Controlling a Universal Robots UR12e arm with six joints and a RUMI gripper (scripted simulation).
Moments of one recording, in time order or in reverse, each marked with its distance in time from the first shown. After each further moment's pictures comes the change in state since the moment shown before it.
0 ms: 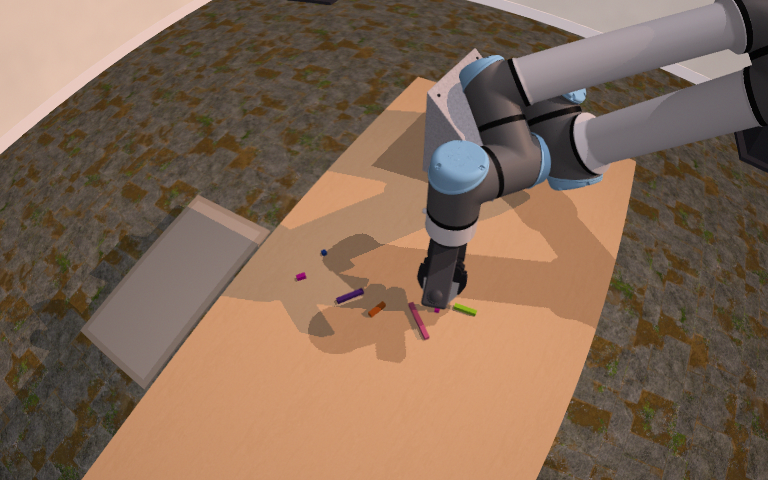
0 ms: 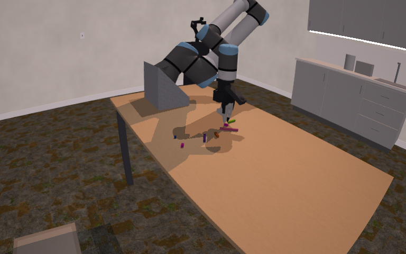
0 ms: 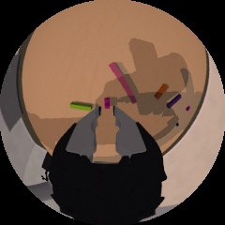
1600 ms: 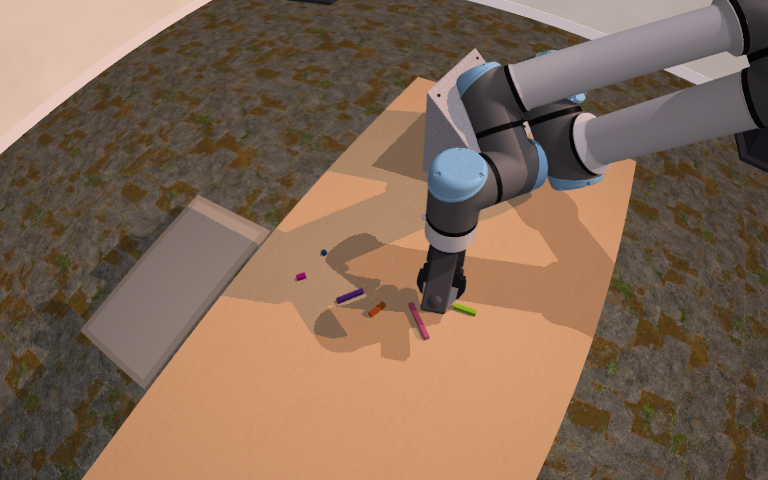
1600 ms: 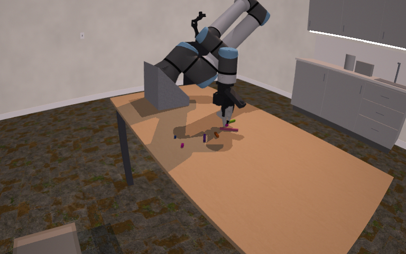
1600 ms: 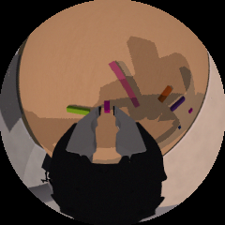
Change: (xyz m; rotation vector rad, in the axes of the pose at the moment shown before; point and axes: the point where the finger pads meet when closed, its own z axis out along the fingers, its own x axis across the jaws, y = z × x) arm 0.000 0.000 0.017 0.000 0.000 0.000
